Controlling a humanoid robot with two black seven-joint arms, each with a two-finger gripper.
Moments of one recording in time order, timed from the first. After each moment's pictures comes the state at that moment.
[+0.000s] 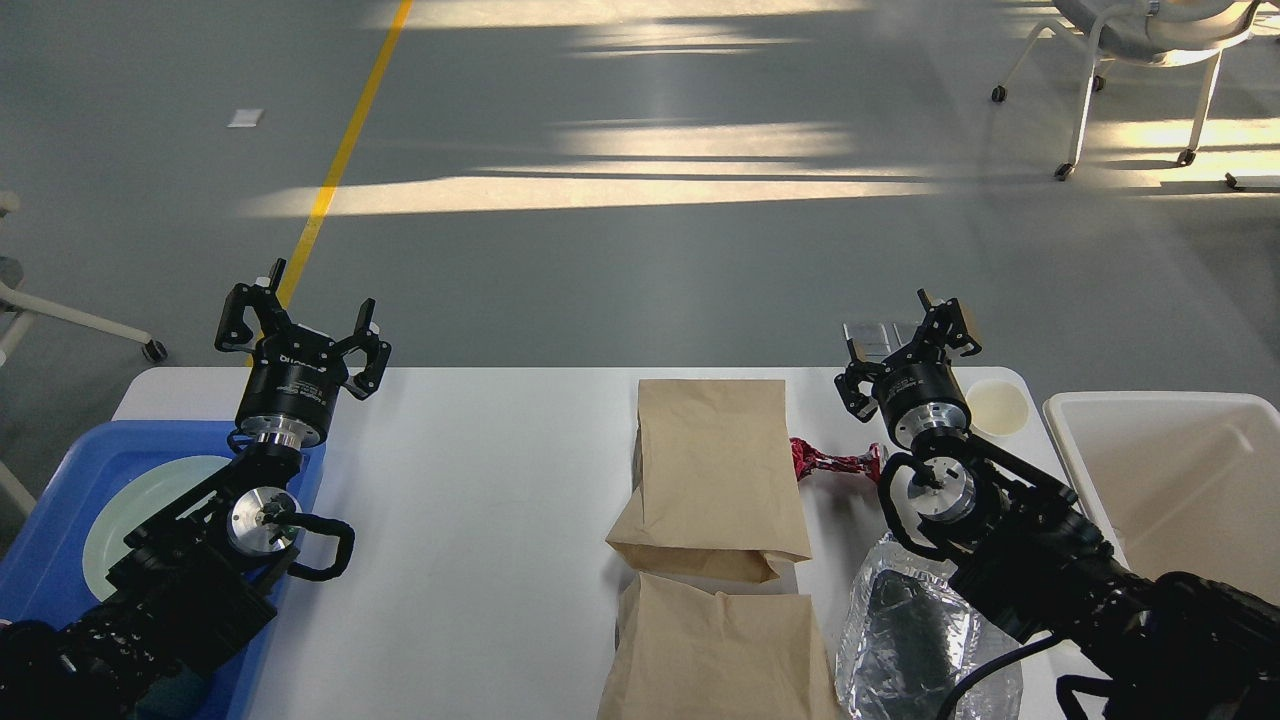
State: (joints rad) left arm -0.66 0.17 -0.76 -0.40 -0.15 -0.54 -0.55; right arm 0.74 -0.04 0.55 0.37 0.27 0.15 0.46
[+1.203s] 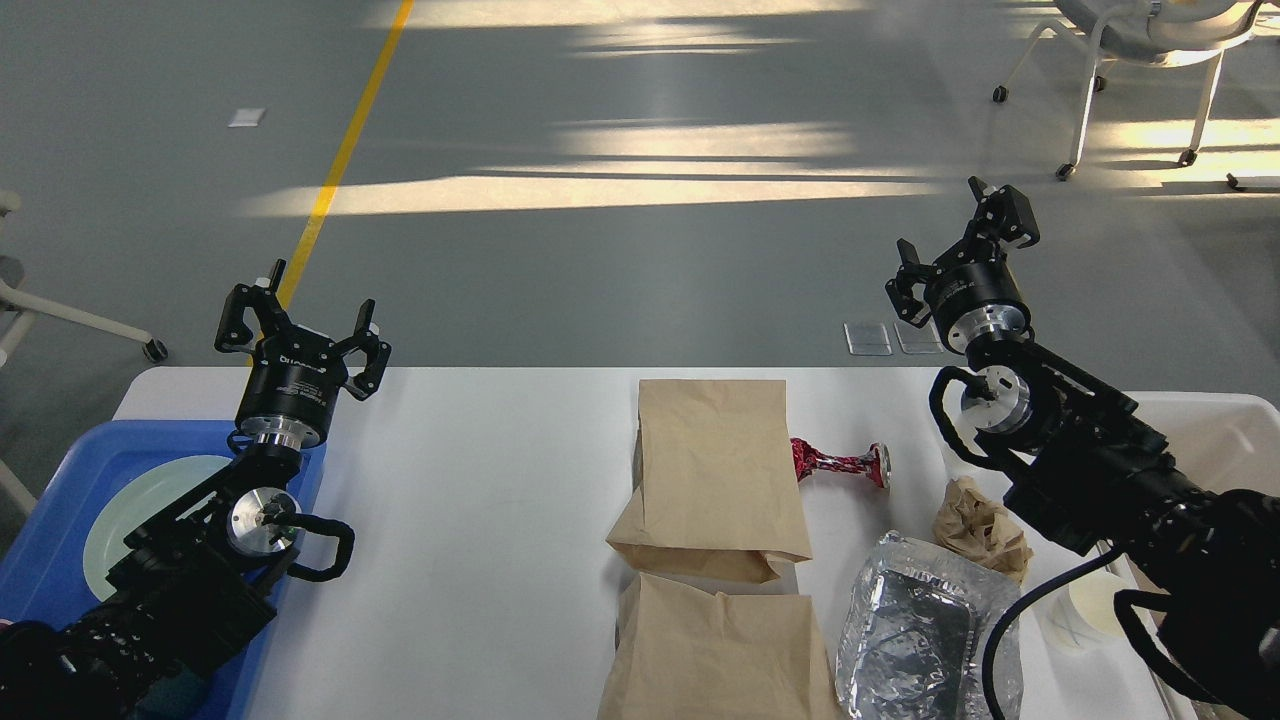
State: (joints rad) left arm -0.66 0.17 -0.76 -0.40 -0.15 -0.54 -0.55; right arm 0.91 -0.15 0.44 0.36 0.25 0.14 0.45
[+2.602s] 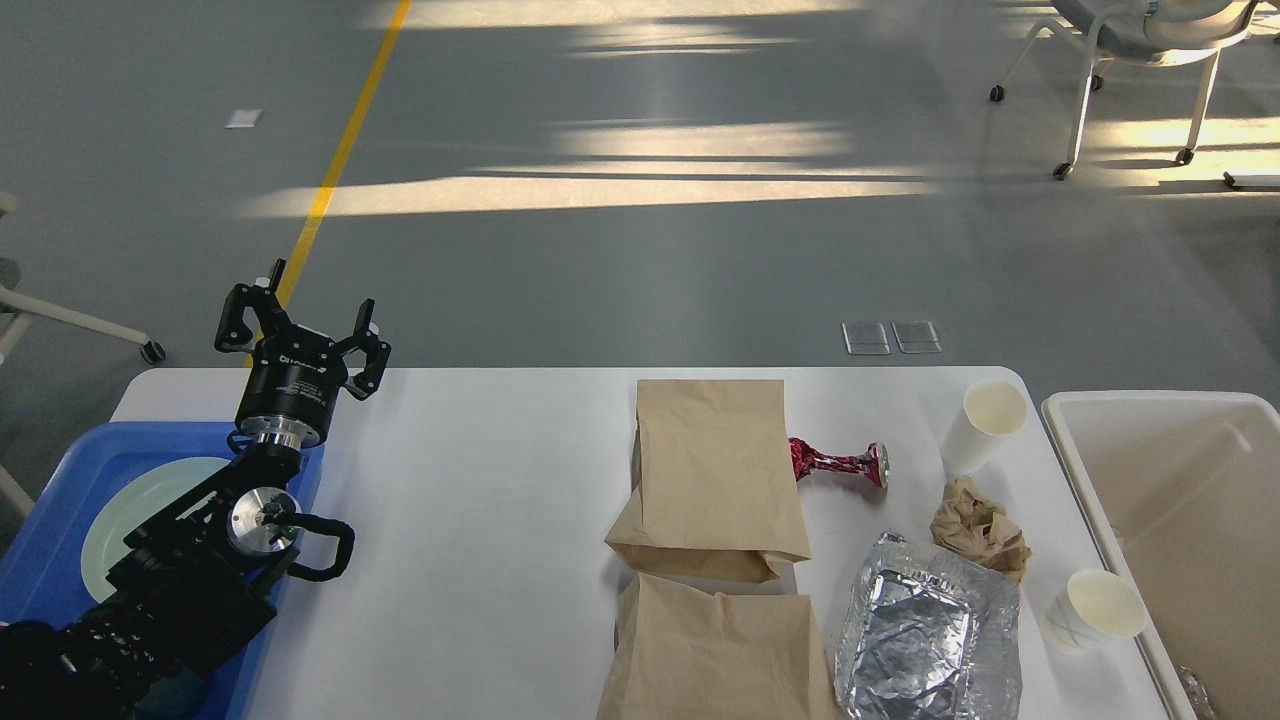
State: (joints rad) left arm -0.66 0.17 -0.76 -0.40 -0.15 -0.54 -0.55; right arm 2.35 -0.46 -1.24 0.86 -0.09 0.42 0.45
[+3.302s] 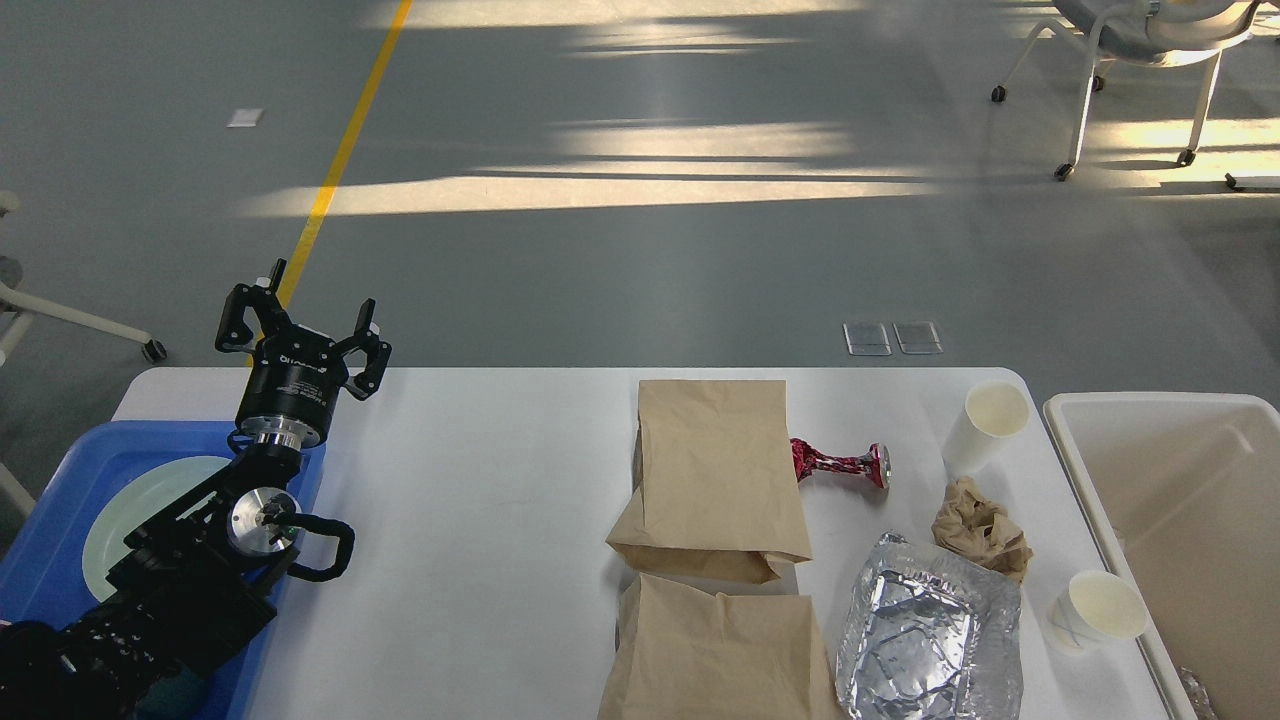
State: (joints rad) left arm -0.66 0.17 -0.76 -0.40 -0.15 -0.54 -0.55; right arm 2.63 -0.50 -1.25 1.05 -0.22 0.95 0.45
